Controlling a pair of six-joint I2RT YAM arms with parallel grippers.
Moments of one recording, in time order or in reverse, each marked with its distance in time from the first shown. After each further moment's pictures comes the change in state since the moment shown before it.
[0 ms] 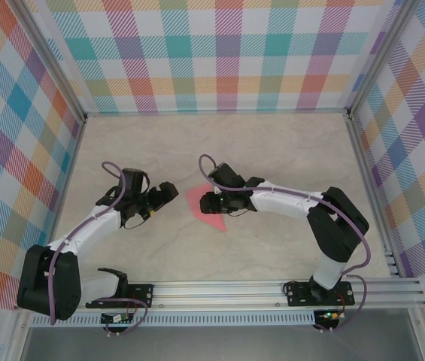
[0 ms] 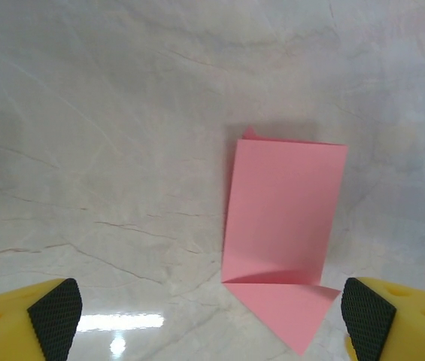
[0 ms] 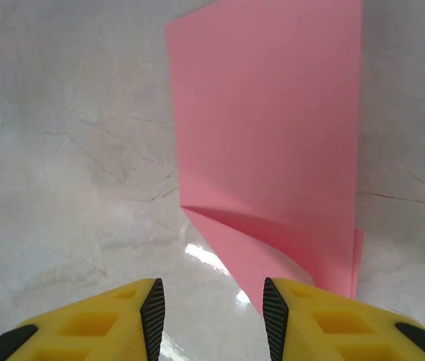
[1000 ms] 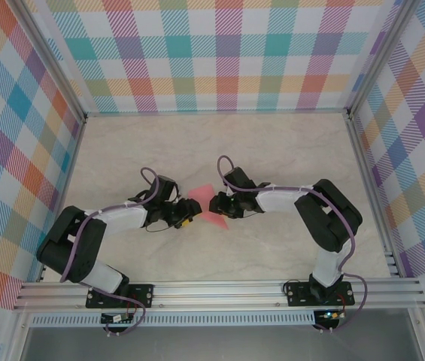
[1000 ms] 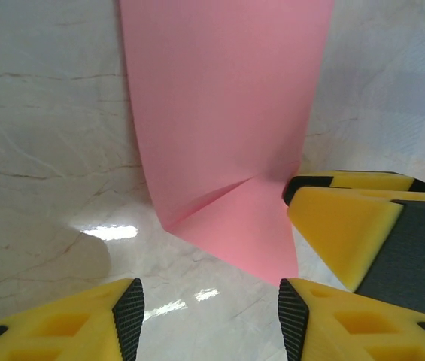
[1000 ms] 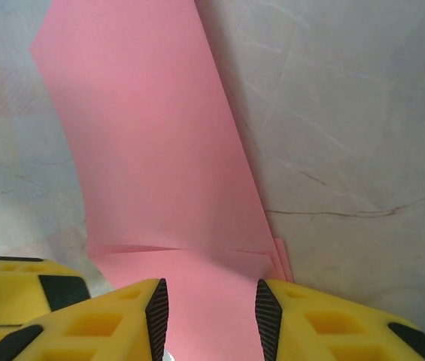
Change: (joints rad) left arm -0.226 0.289 -0.019 0.240 0.163 -0.147; right arm -0.126 0.084 -0.164 0.246 -0.177 0.205
